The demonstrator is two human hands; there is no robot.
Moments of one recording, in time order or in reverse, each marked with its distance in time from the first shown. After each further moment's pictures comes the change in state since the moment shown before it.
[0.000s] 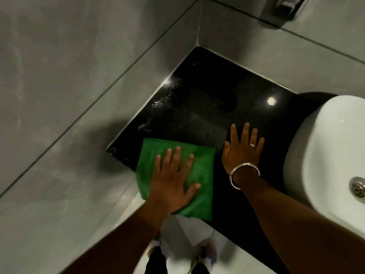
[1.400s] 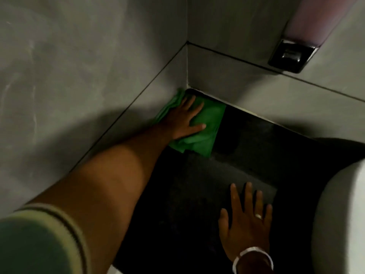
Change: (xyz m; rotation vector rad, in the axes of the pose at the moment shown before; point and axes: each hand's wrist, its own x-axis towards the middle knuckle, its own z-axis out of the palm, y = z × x) left_hand 0.379 -0.055 -0.068 -0.100 -0.068 0.268; right_hand 0.012 -0.005 0.021 0.015 0.025 0.059
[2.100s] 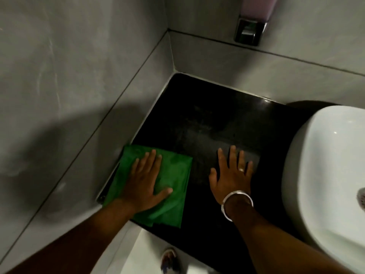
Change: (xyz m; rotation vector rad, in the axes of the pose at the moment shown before) left_hand -0.287 0.034 0.055 0.044 -0.021 -0.063; right_hand -0.005 -0.008 -0.022 0.093 -0.079 -0.017
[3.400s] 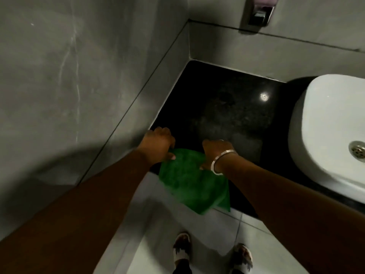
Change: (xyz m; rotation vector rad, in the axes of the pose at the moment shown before) left_hand -0.012 -0.018 -0.066 0.301 -0.162 0.130; right_hand -0.046 -0.086 -0.032 -0.229 -0.363 -0.372
